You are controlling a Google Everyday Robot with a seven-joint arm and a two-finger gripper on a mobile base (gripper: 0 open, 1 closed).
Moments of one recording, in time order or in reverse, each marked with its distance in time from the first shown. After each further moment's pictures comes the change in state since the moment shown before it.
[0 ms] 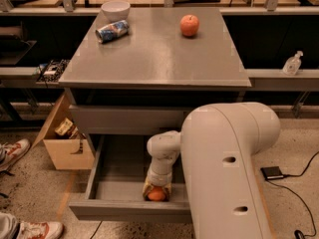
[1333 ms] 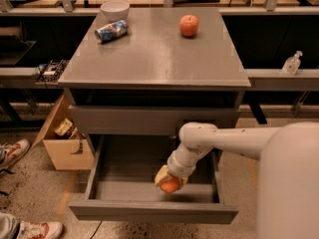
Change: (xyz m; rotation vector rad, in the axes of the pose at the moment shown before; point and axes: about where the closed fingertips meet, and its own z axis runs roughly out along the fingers) arm 0.022 -0.032 -0.091 -0.243 -0.089 -0.134
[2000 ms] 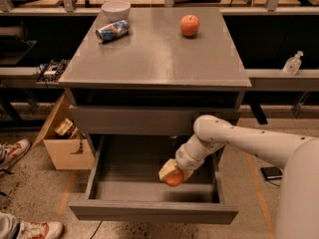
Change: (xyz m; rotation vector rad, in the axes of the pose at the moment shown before) arm -0.008 -0.005 -0.035 -0.125 -0.022 -0.156
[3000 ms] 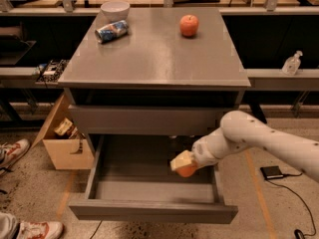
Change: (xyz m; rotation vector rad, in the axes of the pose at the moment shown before) arm 0.015 0.016 -0.085 -0.033 -0.222 -0.139
